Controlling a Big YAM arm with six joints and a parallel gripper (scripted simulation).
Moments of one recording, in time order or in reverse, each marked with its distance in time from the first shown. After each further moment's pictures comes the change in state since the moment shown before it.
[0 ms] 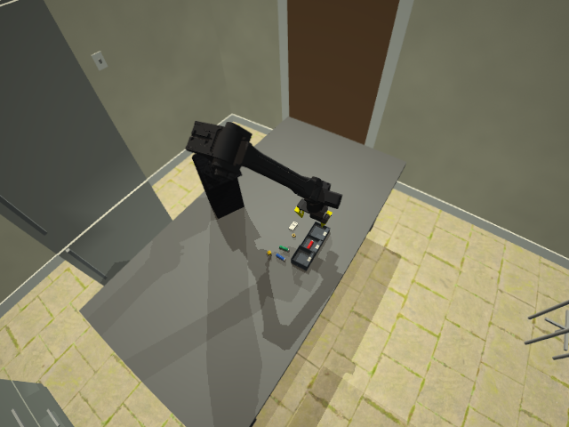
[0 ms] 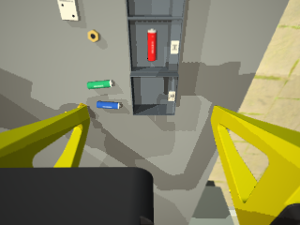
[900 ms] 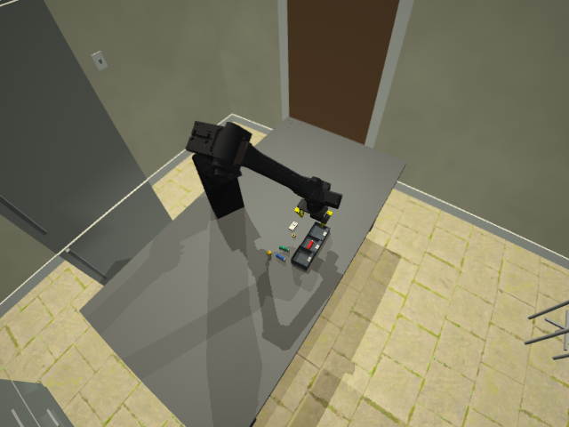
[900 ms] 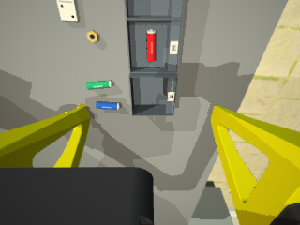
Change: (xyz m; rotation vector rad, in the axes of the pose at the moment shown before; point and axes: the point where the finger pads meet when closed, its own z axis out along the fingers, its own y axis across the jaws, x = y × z) arm 0.000 -0.001 0.000 0.003 -0.002 -0.001
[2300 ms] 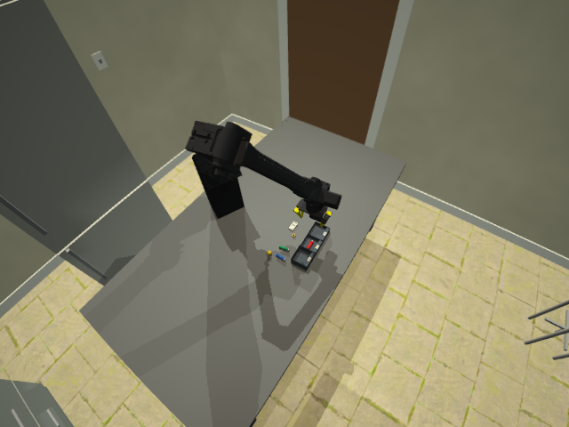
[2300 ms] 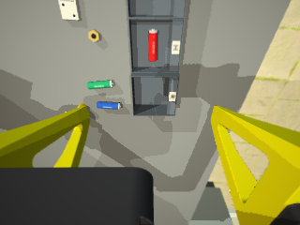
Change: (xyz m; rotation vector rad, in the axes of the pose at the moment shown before) arm 0.001 0.002 0.002 -0.003 -0.001 -0.004
